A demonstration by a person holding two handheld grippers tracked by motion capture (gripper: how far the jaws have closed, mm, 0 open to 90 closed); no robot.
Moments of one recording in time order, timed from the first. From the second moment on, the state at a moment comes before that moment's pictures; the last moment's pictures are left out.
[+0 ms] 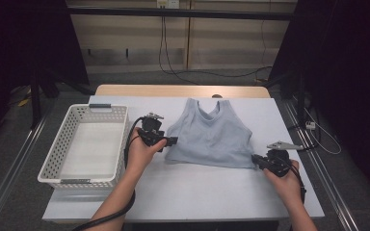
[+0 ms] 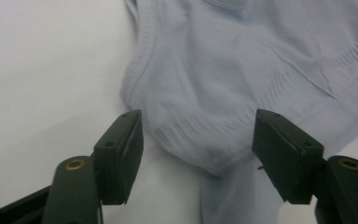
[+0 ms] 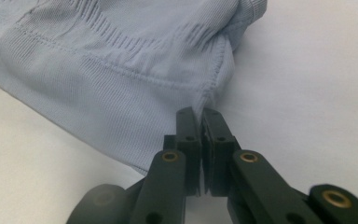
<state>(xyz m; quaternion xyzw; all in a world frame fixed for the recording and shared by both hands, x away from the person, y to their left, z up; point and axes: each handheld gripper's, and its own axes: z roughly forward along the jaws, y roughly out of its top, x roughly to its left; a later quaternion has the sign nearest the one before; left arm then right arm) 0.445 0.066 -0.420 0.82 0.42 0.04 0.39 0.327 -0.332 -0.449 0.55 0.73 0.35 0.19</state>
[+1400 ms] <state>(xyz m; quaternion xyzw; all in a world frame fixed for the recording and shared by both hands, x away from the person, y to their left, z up) 0.440 0.071 -0.453 0.81 0.44 0.00 0.38 0.323 -0.326 -0.448 0.54 0.74 0.35 0.20</state>
